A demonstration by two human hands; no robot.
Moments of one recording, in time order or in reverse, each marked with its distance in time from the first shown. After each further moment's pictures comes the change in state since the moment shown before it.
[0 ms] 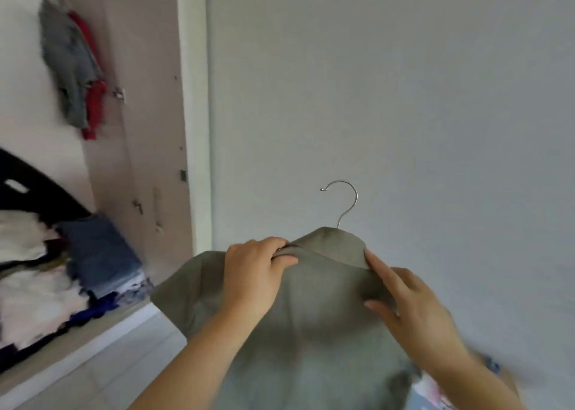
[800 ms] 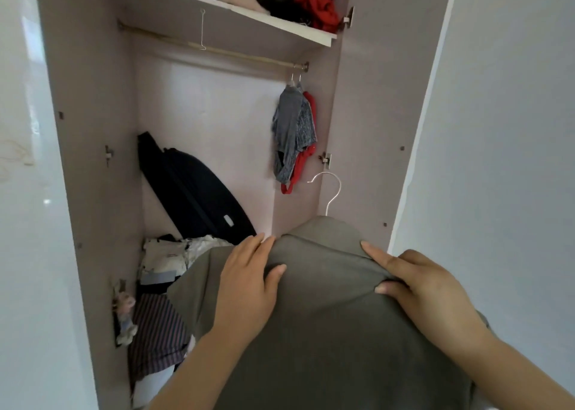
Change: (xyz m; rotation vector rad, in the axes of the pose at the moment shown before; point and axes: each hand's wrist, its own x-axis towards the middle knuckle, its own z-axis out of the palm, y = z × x) left_hand 0.092 -0.303 -0.219 0.480 0.348 -0.247; right_hand 0.302 -0.289 0.173 0.278 -0.042 -0.636
